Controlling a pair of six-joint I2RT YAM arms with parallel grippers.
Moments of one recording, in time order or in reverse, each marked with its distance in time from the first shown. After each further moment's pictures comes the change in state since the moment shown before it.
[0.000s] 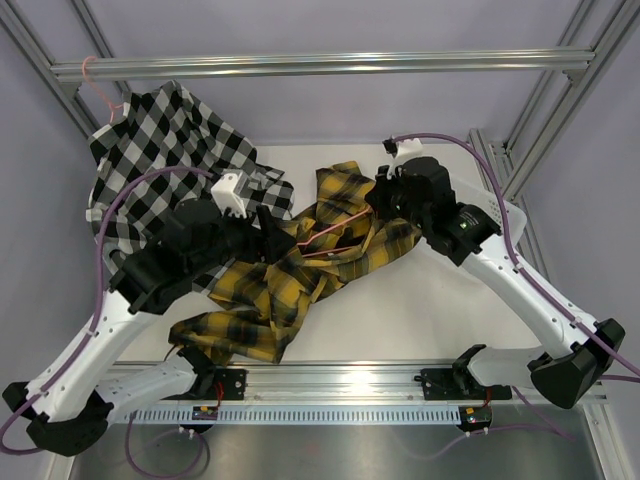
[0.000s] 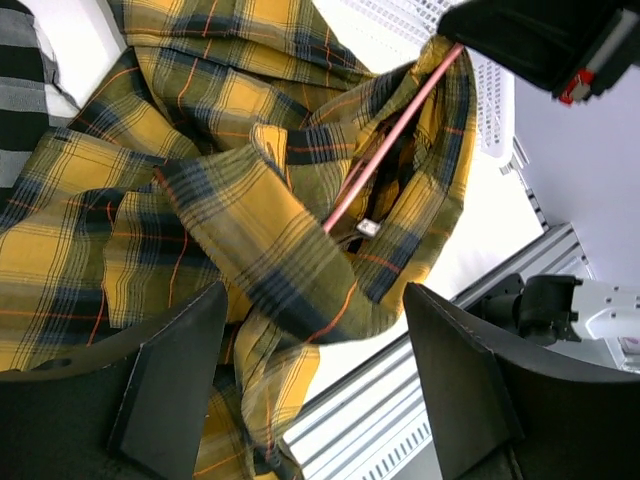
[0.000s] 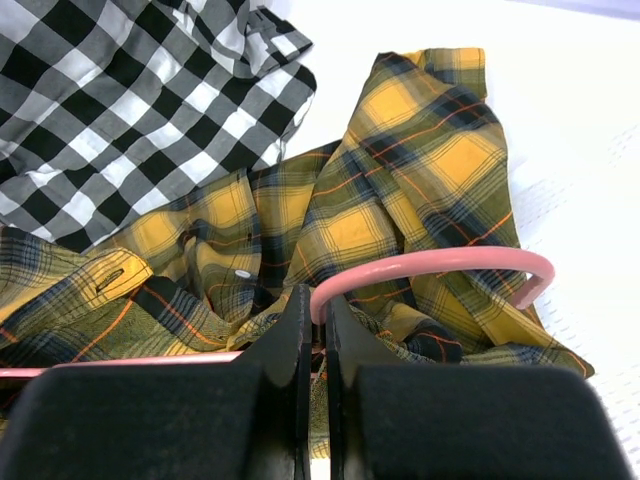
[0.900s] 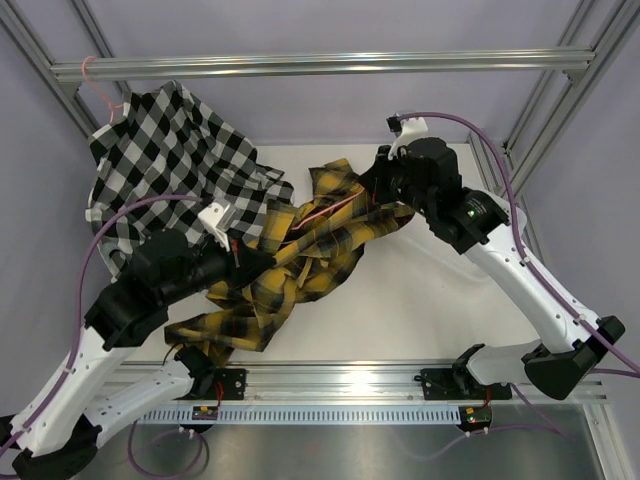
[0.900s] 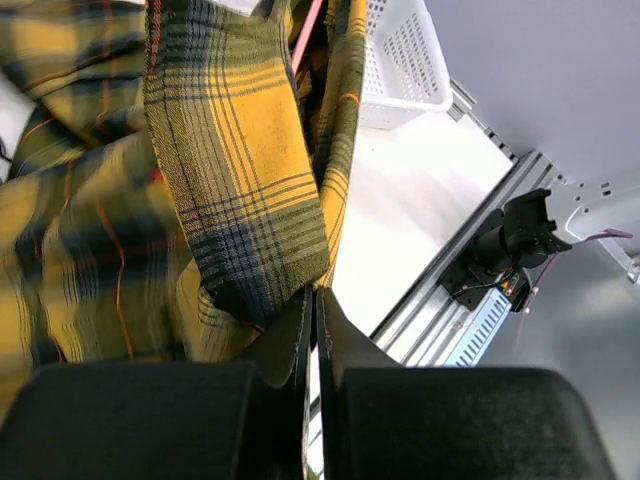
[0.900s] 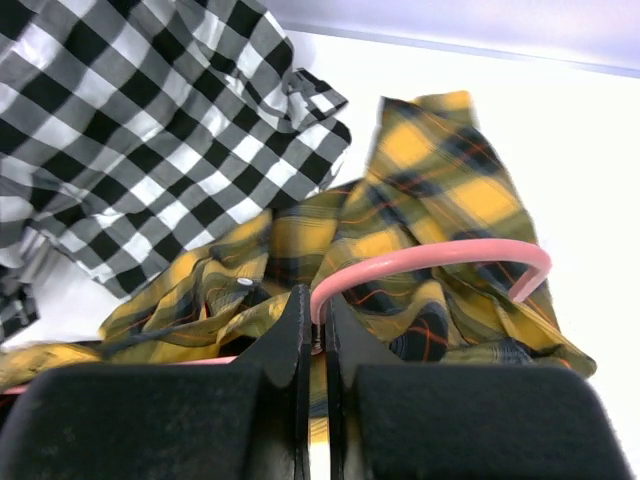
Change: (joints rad) left arm 0.000 -0.154 -0.088 0.040 0.194 0.186; right arm 0.006 0.051 0.176 -0.040 -0.008 0.037
